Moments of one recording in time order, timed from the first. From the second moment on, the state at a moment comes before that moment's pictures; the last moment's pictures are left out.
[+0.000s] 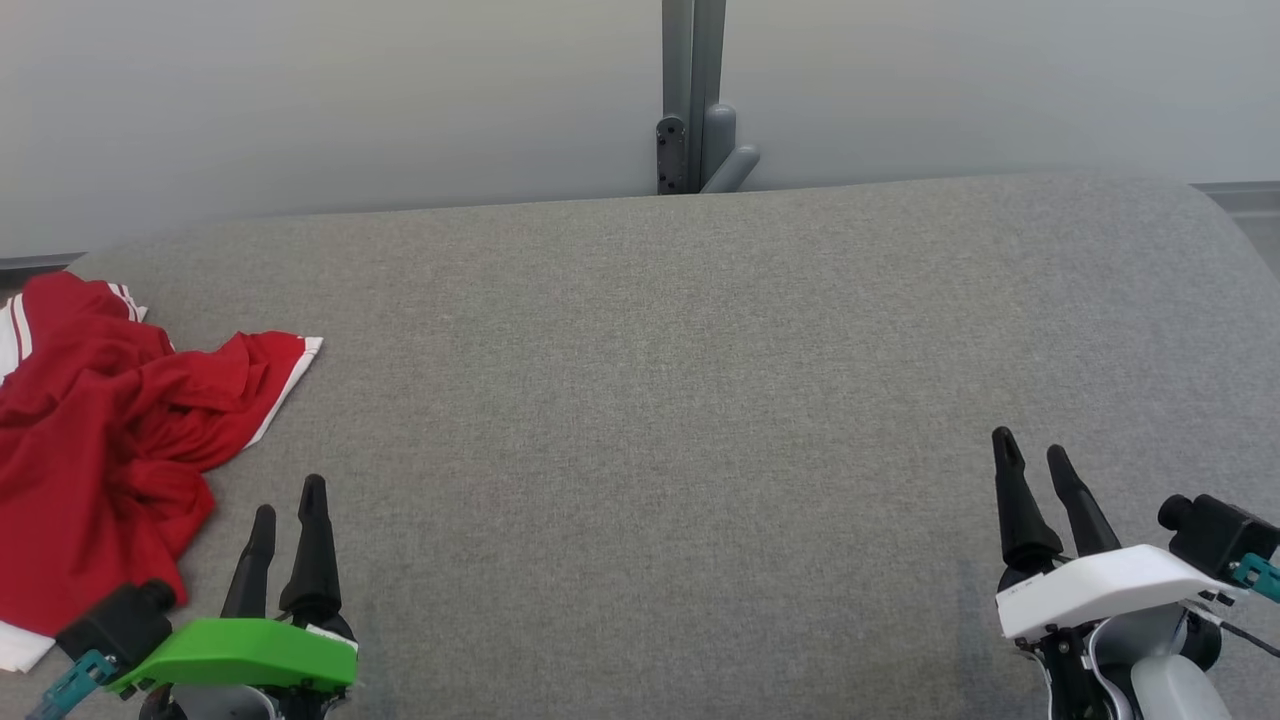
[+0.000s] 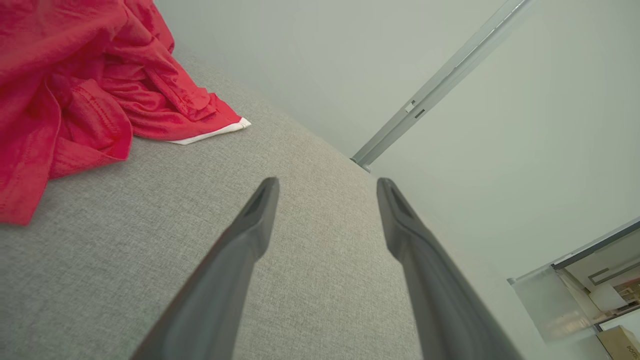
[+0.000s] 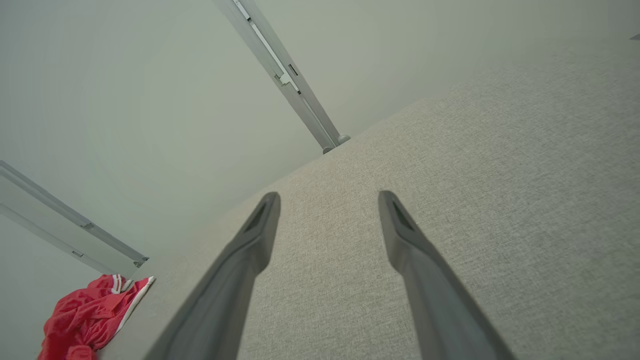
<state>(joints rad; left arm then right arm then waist) -0.04 0.08 0.01 0.22 -0.80 -0.12 -0.09 -0.04 -0.04 -0.04 0.15 0.61 0.13 -0.08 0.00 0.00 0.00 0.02</state>
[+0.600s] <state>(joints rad) -0.03 0.11 -0.03 0.23 -0.59 -0.13 -0.14 -0.04 -0.04 -0.05 0.14 0.38 0.13 -0.14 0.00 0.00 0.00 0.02</state>
